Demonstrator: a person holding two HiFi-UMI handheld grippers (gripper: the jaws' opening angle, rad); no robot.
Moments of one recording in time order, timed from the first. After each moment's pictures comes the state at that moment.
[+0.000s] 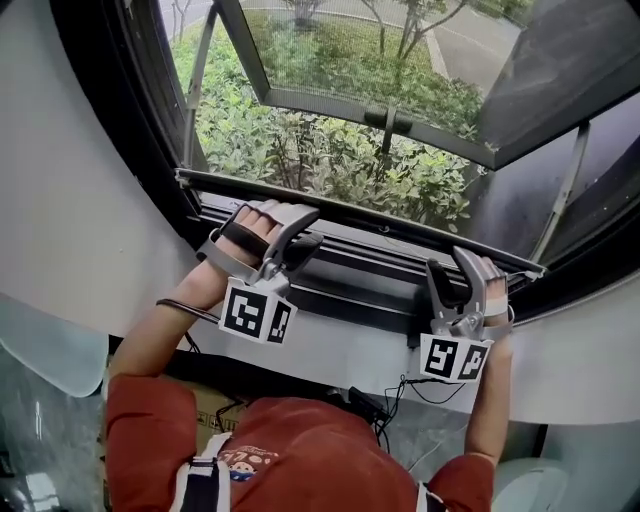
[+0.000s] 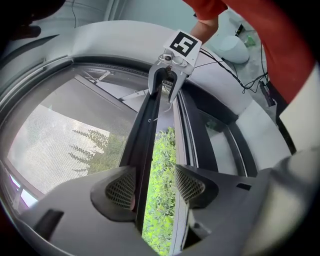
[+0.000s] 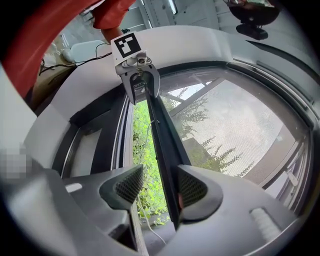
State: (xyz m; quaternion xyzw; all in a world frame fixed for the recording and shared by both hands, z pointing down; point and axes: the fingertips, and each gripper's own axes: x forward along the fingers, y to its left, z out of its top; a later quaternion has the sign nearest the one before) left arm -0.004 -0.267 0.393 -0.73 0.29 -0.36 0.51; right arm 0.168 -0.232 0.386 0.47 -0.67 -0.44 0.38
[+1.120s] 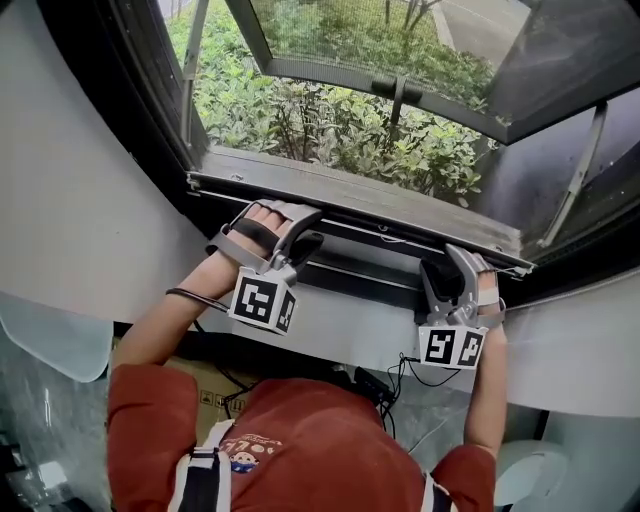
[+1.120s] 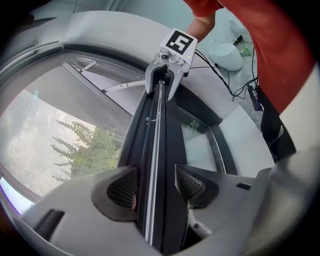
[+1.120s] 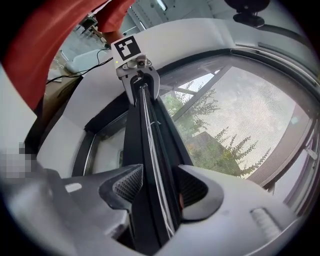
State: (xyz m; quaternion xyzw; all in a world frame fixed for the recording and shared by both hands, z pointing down) left arm -0.007 -0.255 0.464 -0.75 0.24 -0.41 0.46; right arm 0.165 -0.219 0.457 0.43 -0.72 -0.37 0.39
